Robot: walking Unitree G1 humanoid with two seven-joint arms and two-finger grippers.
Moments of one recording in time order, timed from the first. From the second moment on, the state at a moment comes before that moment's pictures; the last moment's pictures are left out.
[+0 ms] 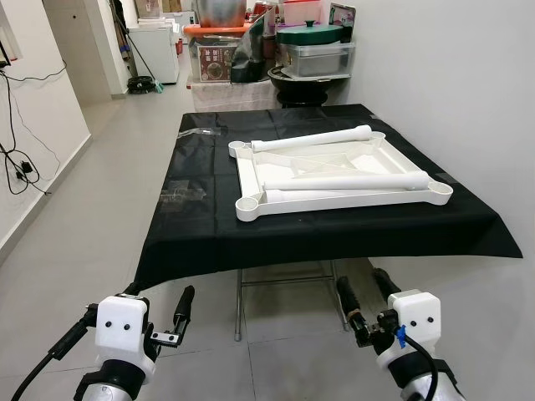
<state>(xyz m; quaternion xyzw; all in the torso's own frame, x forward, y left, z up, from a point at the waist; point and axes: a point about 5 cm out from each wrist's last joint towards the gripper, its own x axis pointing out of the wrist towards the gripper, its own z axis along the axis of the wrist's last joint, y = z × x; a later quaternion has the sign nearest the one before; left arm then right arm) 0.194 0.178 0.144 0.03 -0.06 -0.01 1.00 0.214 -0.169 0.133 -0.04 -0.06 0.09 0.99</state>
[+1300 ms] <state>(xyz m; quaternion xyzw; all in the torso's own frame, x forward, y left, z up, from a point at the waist) 0.206 0.178 0.142 0.05 -0.03 0.02 1.00 0.222 -0.177 0.140 -0.07 -0.06 0.06 0.99</state>
